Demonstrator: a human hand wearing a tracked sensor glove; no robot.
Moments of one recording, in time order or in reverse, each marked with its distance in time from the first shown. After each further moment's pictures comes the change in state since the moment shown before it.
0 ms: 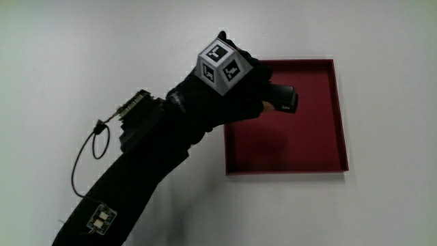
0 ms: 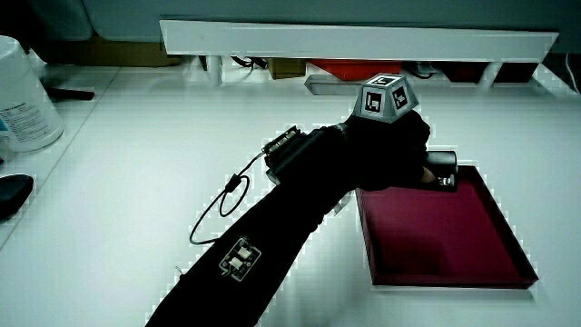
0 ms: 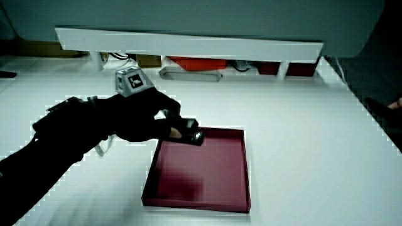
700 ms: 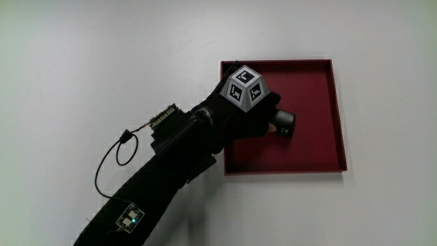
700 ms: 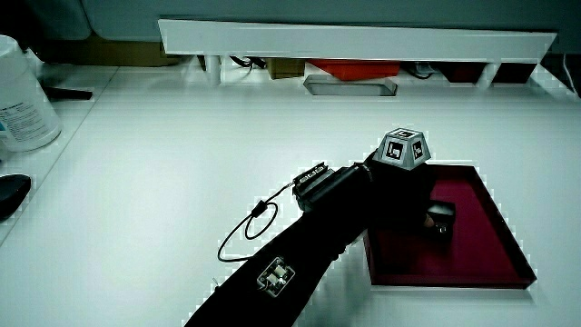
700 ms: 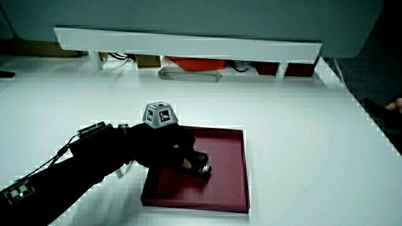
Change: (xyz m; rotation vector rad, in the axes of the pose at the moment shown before) arm -0.001 0.030 -0.079 -0.218 0.020 0.060
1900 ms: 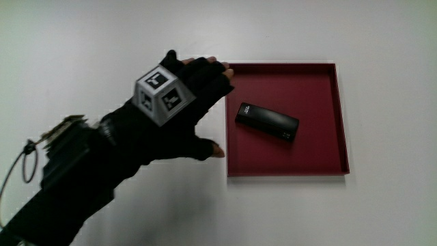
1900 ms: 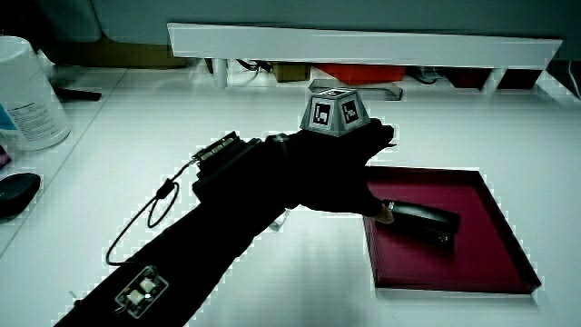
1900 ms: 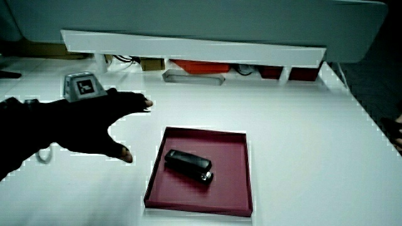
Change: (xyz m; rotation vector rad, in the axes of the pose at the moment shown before) arm -0.029 -0.122 0.061 -0.014 -0.122 0.052
